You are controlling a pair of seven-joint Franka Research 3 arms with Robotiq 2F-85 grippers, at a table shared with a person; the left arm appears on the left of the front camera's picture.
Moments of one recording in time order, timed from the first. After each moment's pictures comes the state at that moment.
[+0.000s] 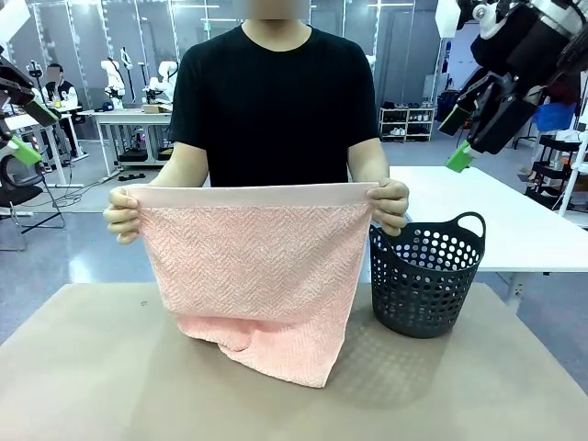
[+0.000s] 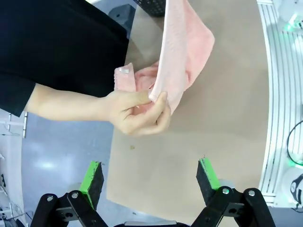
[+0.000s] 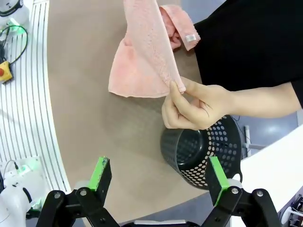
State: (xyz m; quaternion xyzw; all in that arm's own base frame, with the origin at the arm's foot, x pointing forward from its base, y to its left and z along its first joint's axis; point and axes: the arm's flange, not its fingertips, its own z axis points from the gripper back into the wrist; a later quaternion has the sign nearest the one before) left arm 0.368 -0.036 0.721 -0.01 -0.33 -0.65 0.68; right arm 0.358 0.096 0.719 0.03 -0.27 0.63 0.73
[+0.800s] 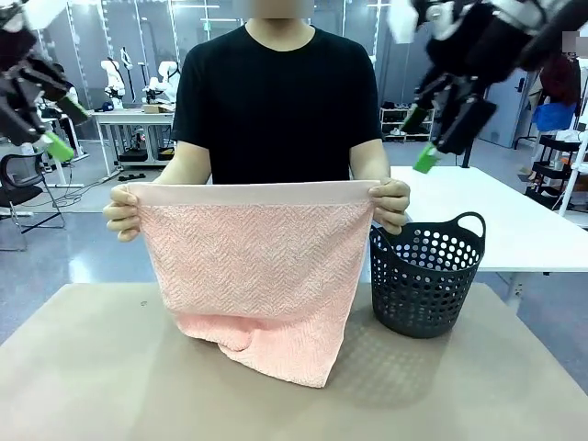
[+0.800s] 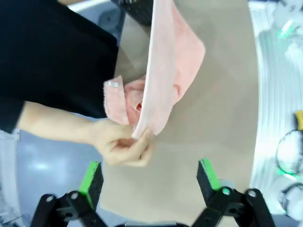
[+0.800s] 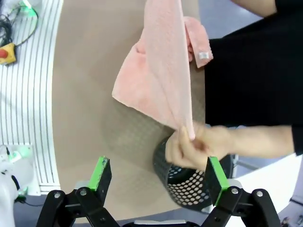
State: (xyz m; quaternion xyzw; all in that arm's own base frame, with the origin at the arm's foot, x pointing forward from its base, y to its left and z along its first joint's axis) left arm 0.363 -0.108 0.736 -0.02 -0.30 -0.66 0.69; right arm 0.365 0.169 0.723 0.00 -0.25 0.70 0.67
